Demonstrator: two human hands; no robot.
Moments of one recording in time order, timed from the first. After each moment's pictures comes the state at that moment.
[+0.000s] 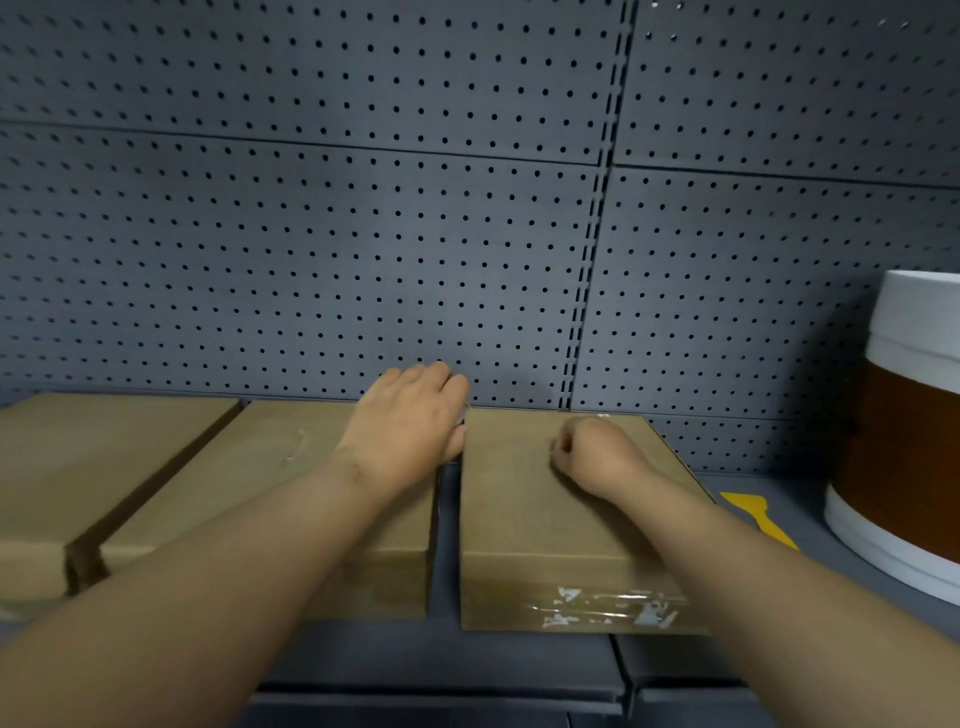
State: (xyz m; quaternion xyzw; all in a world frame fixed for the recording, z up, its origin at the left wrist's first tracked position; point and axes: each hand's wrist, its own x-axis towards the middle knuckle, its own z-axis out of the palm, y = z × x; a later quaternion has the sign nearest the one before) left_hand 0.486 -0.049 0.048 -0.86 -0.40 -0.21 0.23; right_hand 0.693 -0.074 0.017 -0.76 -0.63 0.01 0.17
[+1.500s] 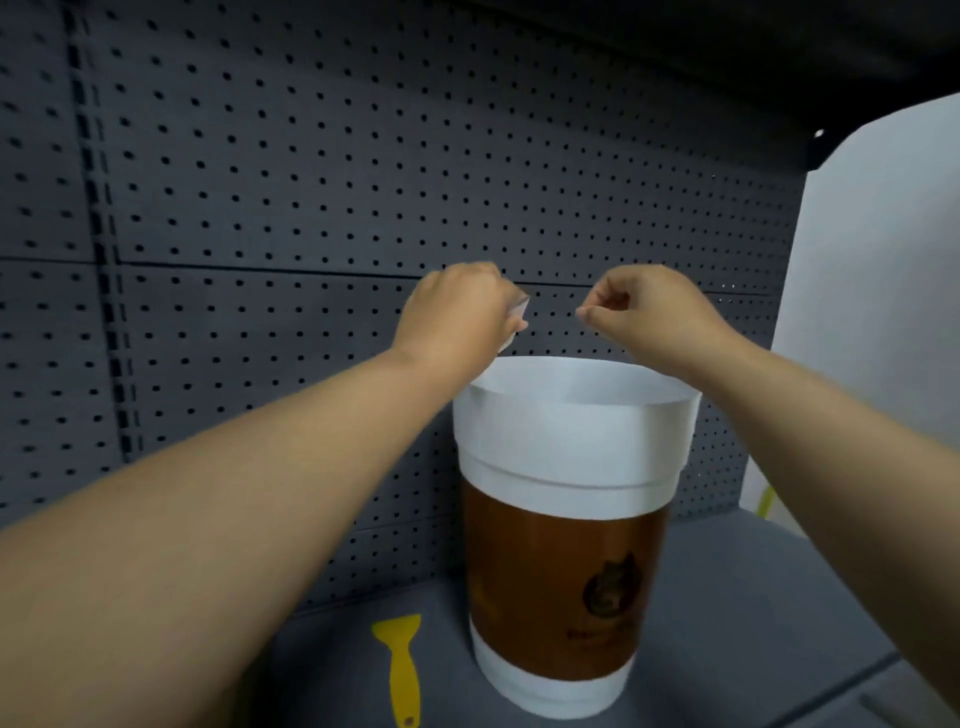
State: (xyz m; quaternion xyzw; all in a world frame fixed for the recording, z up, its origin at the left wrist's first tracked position) left_hand 0.912 -0.129 0.221 -0.88 -0.22 -0.40 0.13; right_hand 1.057 -0.240 0.231 -0.72 -0.55 -0.18 0.38
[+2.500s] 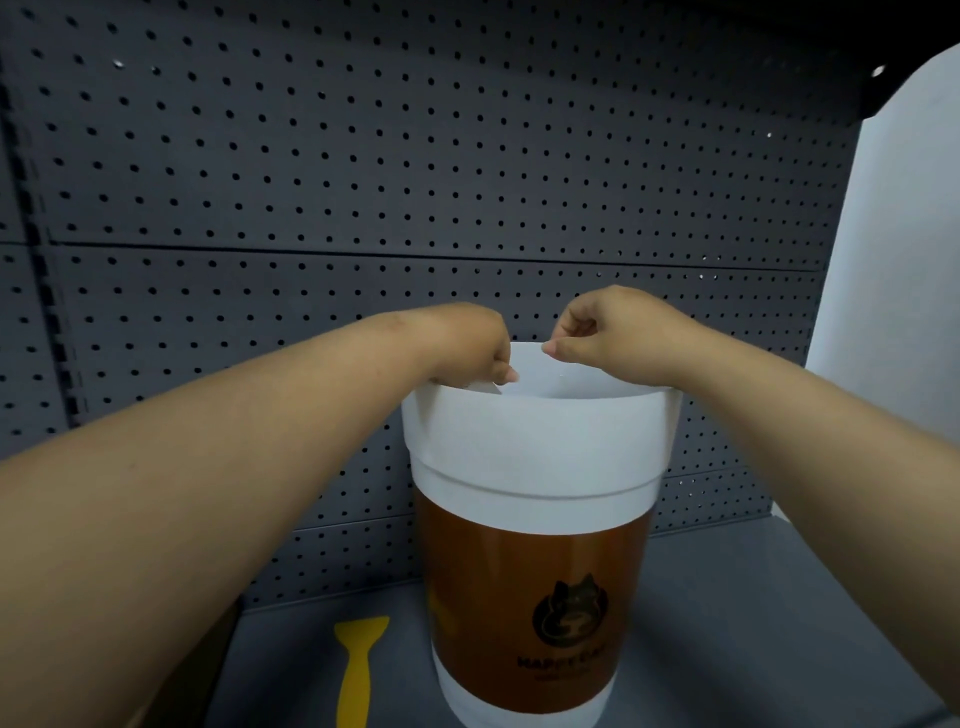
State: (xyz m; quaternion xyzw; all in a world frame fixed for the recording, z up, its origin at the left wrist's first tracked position) left_hand 0.978 -0.120 0.218 -0.95 -0.28 -0.05 0.09; right_hand 1.121 -0.217 0.211 -0.72 -0.63 -0.08 0.27
